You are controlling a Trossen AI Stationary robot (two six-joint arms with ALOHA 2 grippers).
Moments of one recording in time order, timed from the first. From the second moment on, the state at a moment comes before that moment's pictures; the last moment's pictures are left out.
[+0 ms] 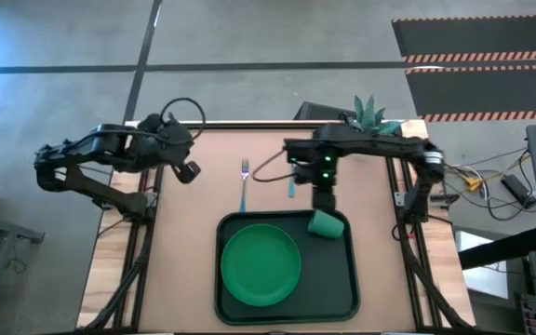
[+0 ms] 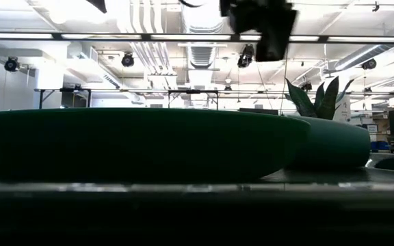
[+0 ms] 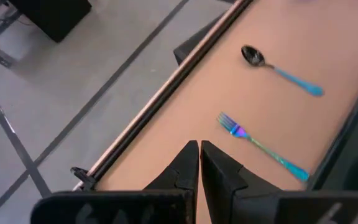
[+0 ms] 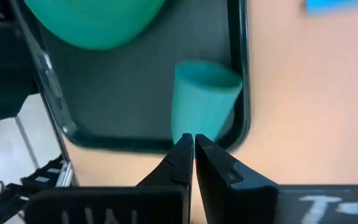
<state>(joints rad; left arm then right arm) -0.02 1.16 1.58 -1.40 -0.67 -0.44 -0.18 1.84 1.81 -1.57 -0.40 -0.09</state>
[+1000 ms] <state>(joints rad) -0.02 1.07 1.55 -1.40 -0.60 -0.41 -0.09 2.02 1.77 -1.57 -0.34 0.10</state>
